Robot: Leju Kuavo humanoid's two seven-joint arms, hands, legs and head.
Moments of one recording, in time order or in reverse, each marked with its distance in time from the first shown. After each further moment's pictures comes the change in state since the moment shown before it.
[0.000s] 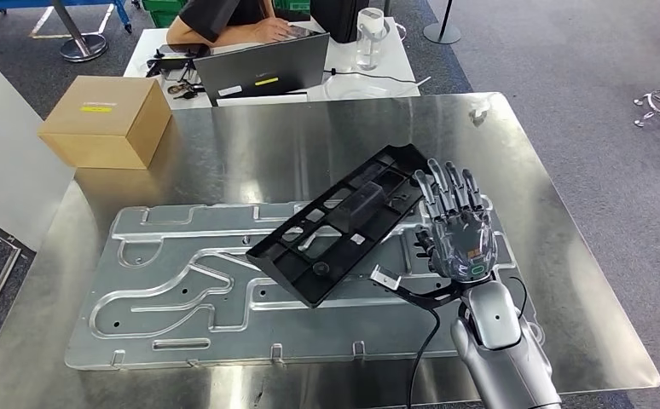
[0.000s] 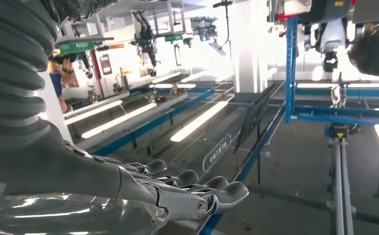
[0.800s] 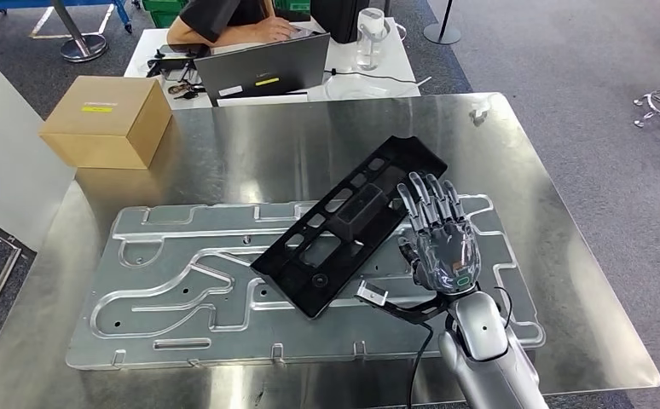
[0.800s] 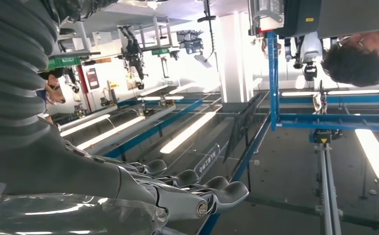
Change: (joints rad) left arm 0.000 0.000 0.018 0.000 -0.006 -0.008 -0.029; right arm 0.035 0.019 0.051 -0.011 -0.033 0.000 -0.018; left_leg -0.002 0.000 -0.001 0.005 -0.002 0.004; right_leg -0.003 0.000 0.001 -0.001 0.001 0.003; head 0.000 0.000
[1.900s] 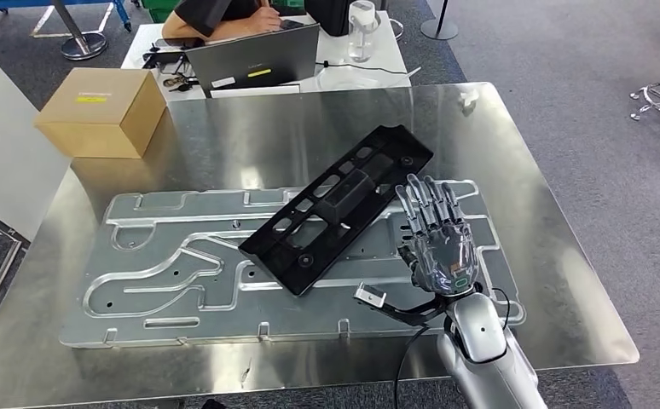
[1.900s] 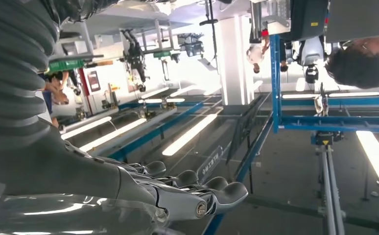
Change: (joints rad) left arm -0.006 -0.003 0.007 0.000 -0.011 0.001 -0.001; right arm -0.001 0.000 0.019 0.006 -0.001 0.000 0.011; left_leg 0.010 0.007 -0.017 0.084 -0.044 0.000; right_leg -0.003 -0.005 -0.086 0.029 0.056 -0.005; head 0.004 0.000
